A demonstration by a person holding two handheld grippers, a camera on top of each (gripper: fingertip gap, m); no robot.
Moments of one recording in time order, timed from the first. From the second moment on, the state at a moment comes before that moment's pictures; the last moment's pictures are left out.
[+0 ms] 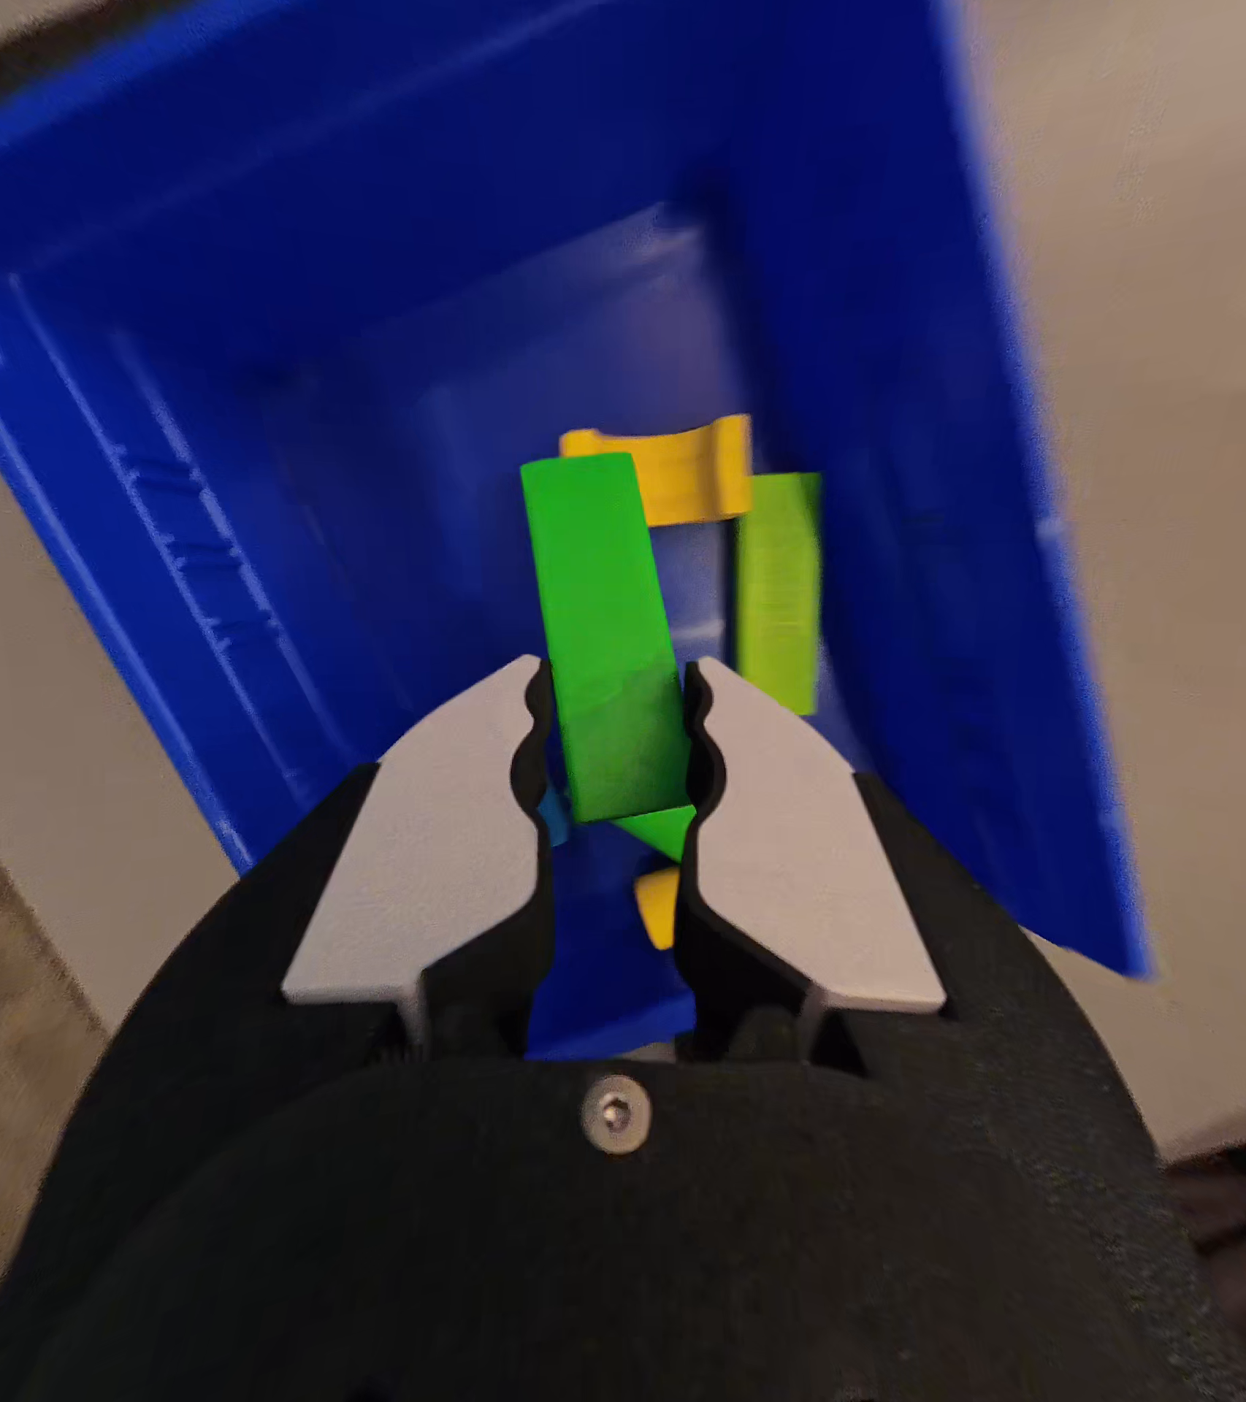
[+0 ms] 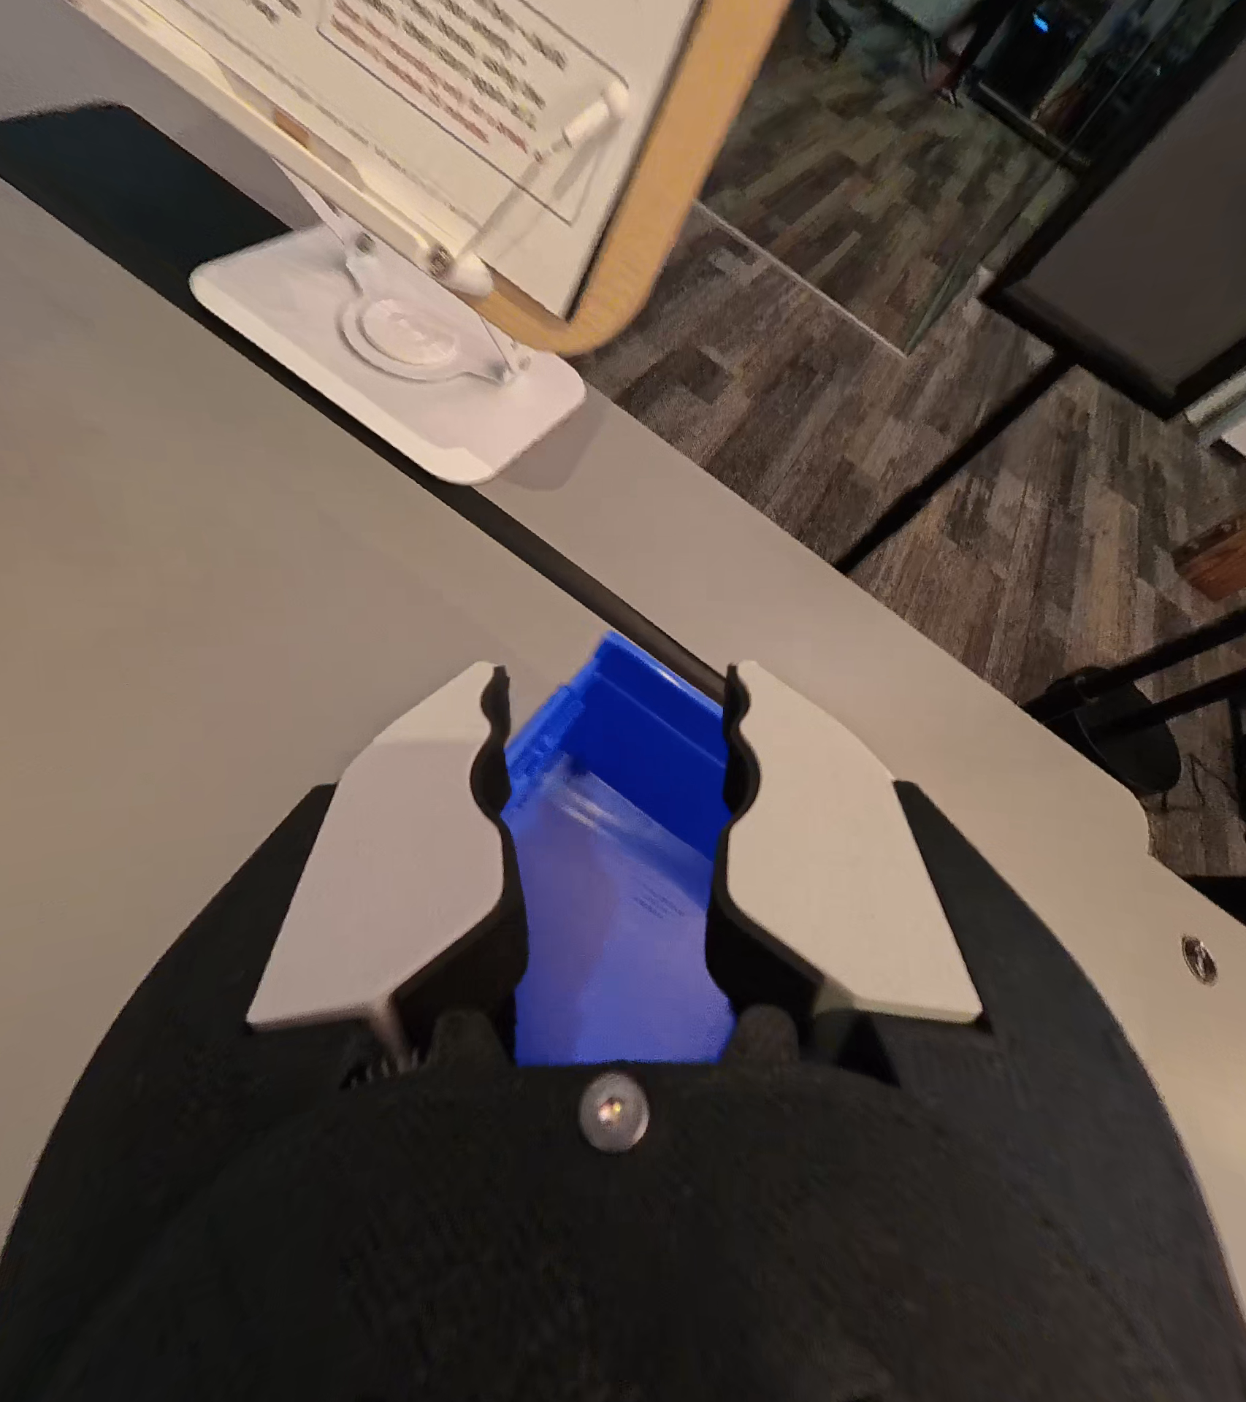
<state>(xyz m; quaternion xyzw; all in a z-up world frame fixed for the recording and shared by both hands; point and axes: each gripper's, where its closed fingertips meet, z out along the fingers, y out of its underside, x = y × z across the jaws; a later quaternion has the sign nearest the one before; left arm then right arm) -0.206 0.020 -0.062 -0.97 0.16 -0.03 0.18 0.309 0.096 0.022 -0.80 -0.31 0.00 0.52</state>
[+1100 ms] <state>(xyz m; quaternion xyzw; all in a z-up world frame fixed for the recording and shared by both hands) 0.039 -0.095 0.051 -0.70 0.54 -0.33 0.33 0.064 -0.075 0.085 -0.47 -0.47 0.59 0.47</state>
